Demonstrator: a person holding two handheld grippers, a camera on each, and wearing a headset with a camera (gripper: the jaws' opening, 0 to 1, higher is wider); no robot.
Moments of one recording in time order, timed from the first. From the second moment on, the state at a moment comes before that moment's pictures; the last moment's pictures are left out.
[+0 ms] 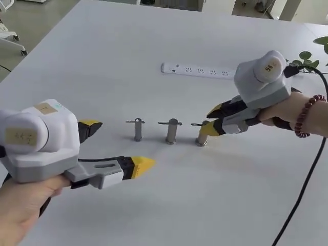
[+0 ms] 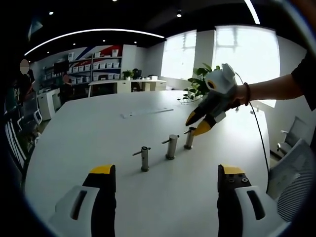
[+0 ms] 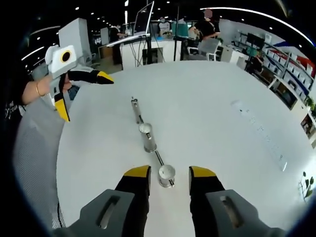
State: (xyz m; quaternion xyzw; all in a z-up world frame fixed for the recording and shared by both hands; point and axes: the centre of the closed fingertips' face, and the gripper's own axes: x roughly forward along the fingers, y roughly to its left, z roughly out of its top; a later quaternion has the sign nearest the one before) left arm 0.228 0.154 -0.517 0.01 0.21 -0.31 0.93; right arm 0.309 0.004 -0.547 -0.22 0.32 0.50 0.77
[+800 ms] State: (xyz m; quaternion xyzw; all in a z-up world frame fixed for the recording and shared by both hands) left arm 0.232 0.164 -0.516 0.00 0.22 -0.23 0.95; right arm 0.252 0.002 -0.538 -0.04 0.31 0.37 0.88
